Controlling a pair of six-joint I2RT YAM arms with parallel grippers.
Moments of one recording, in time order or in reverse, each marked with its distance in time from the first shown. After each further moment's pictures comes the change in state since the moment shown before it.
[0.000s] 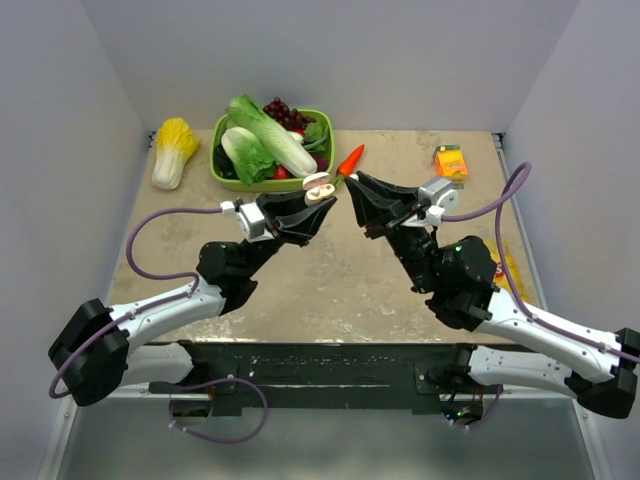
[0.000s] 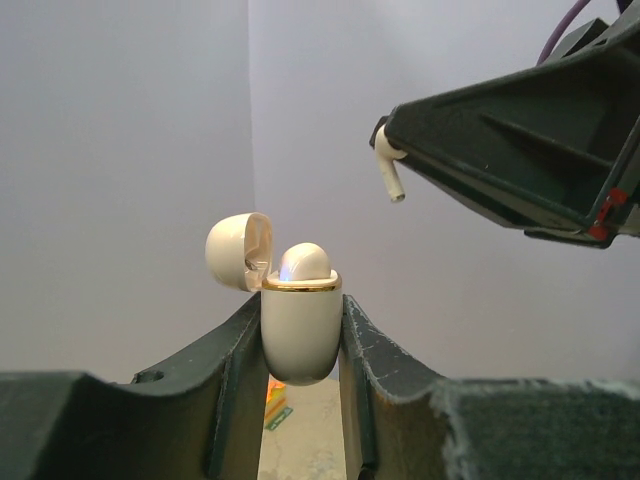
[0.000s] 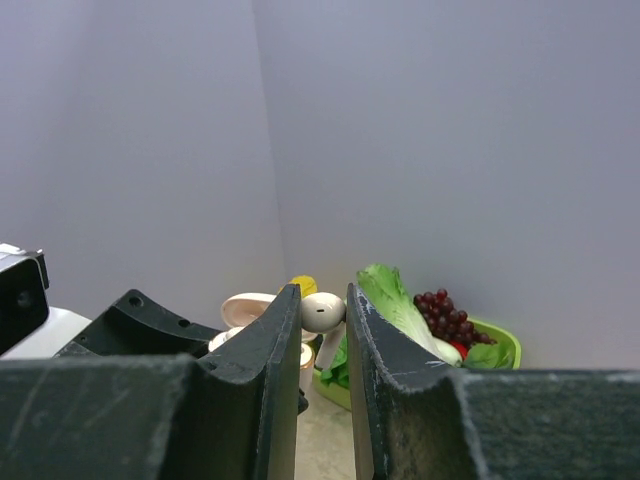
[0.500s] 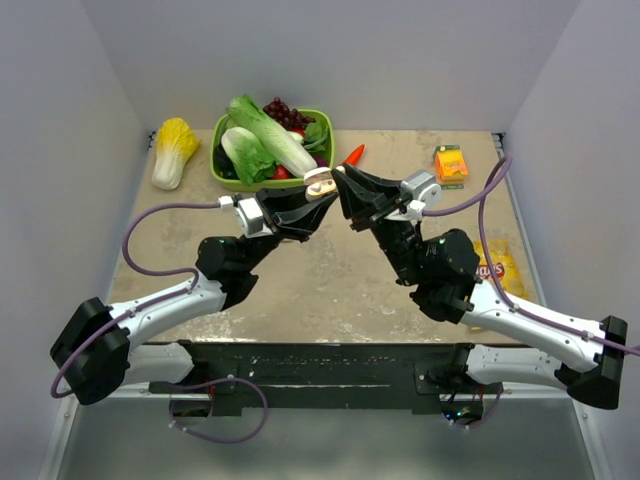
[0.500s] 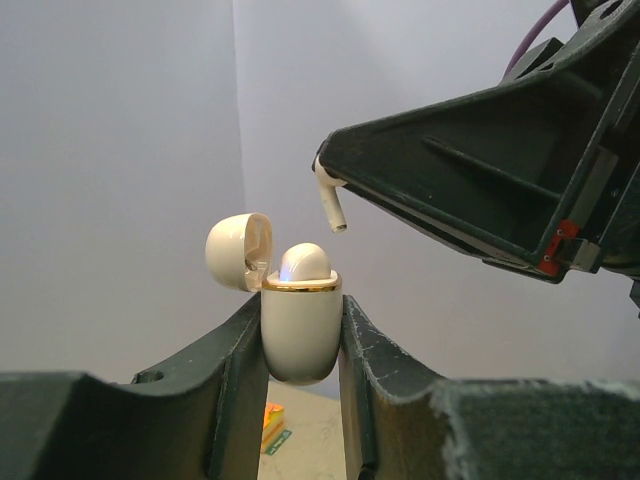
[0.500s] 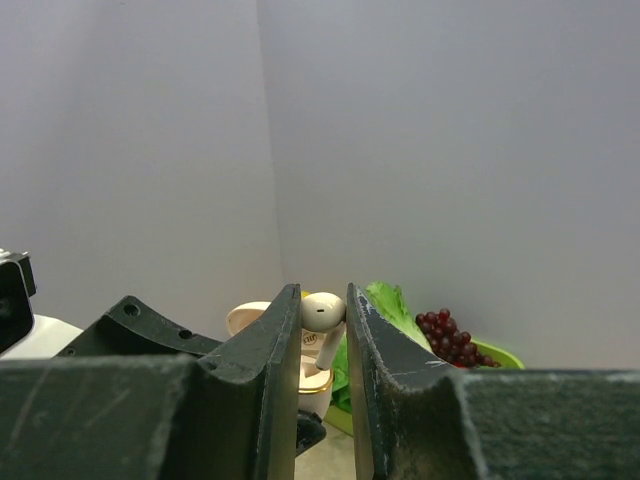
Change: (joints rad) left arm 0.021 0.011 0.056 0.003 0.051 -0.011; right arm 0.000 0.113 0.044 0.106 -0.018 -0.042
